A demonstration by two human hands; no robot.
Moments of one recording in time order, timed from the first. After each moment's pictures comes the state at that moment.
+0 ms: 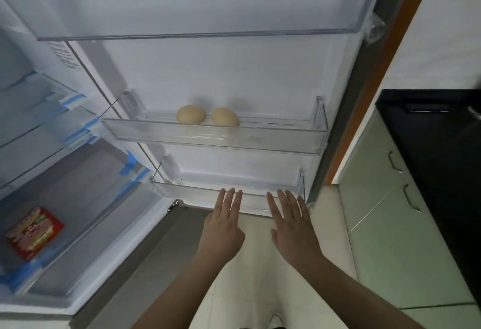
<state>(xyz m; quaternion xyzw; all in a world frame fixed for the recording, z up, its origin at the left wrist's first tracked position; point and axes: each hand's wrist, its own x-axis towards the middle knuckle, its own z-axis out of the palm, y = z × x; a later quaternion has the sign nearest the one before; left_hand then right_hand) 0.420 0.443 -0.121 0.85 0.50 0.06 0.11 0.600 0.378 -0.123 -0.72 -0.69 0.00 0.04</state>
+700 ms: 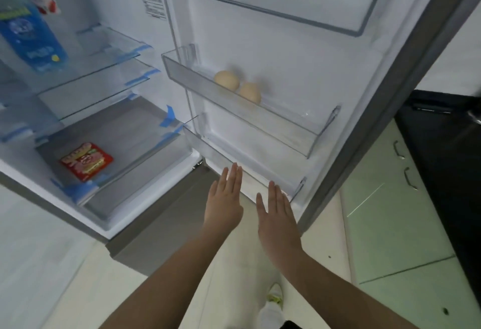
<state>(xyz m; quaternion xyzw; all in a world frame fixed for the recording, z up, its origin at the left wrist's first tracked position) 0.307 0.357 -0.135 0.84 0.54 0.05 0.05 0.434 0.269 -0.120 -0.71 -0.70 -0.05 -0.03</state>
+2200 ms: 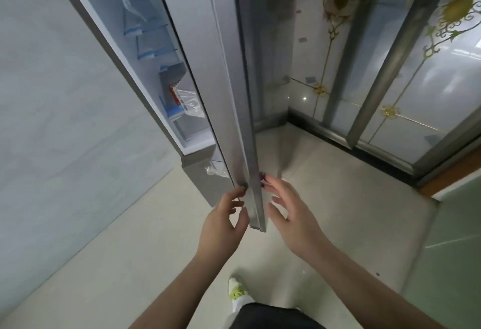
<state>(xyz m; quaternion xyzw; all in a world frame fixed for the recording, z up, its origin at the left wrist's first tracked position) 0.311 0.145 -0.085 0.53 0.73 0.36 0.24 0.473 0.207 -0.072 -0.40 -0.72 0.47 0.32</state>
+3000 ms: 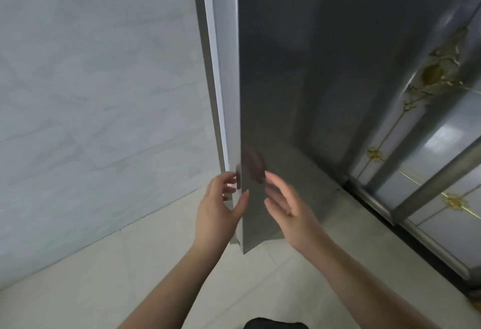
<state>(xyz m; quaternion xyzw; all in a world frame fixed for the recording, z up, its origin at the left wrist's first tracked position) 0.132 0.203 -0.027 0.41 0.75 0.51 0.11 0.278 0.284 -0.012 -0.31 -0.71 0.58 0.26</state>
